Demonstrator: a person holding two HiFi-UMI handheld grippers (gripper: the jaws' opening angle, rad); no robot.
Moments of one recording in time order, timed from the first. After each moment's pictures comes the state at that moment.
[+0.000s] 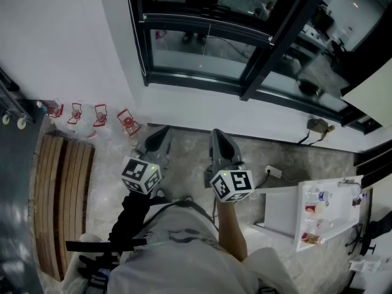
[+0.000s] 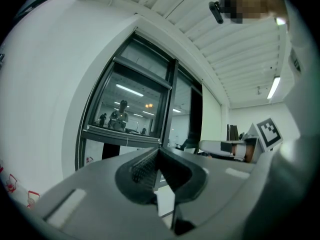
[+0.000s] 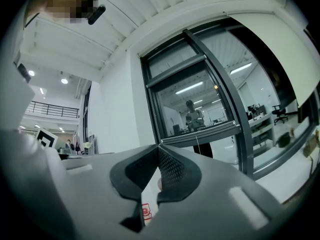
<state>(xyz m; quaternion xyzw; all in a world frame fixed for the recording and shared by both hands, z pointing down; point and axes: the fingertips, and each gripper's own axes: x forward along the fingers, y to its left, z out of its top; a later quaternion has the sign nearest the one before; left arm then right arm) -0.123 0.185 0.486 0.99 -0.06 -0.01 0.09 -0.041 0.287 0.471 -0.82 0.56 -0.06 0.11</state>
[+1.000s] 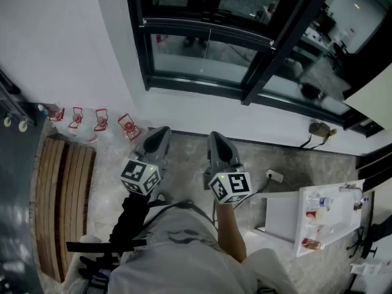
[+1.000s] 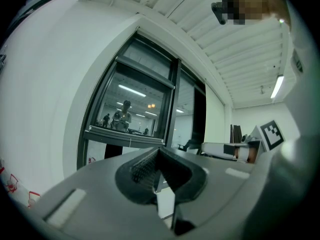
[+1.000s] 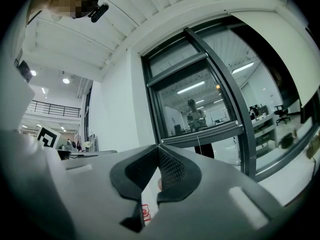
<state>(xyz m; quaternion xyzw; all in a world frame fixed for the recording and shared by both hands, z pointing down) -0.110 0.167 0.487 0.99 -0.07 -0.01 0.09 -0.029 0.271 0.474 -0.81 0.57 -0.06 0.10</state>
